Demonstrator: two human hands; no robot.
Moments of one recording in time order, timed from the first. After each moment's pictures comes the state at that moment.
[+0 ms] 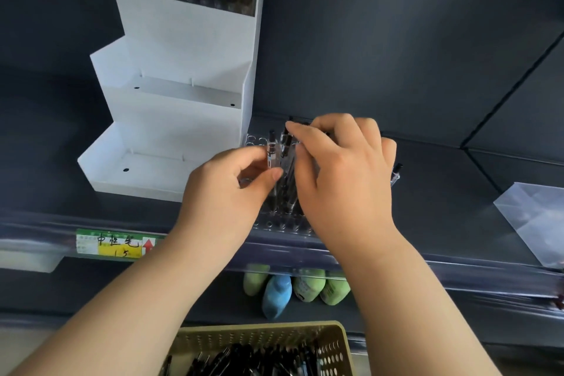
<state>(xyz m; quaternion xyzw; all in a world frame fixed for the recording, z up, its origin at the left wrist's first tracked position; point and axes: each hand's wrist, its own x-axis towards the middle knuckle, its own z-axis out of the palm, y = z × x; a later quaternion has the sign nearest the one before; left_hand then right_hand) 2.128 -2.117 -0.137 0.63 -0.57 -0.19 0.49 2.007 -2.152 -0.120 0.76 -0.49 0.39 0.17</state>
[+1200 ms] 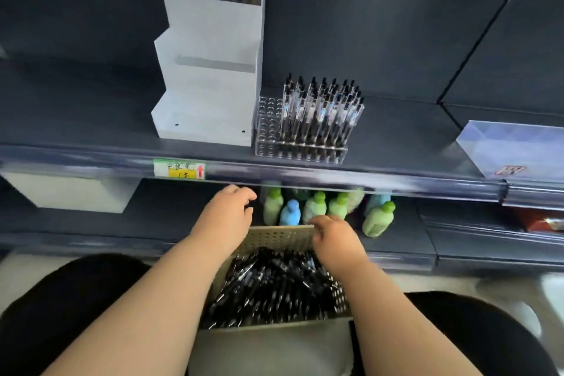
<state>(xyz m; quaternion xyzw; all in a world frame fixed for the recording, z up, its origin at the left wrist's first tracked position) 2.145 -2.018 -0.214 0.71 -0.65 -0.19 0.18 1.944 -2.035 -0.250 0.74 -0.63 0.09 -0.21</state>
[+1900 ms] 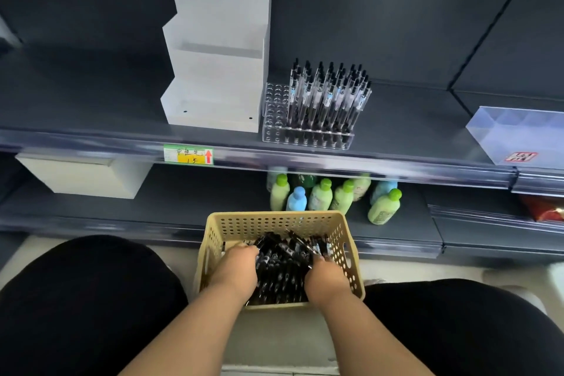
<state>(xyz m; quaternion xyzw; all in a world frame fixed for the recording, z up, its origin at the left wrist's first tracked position) 2.123 -1.944 -0.295 0.77 -0.58 -0.26 0.03 1.965 -1.967 -0.304 0.61 -0.72 -0.10 -0.31</state>
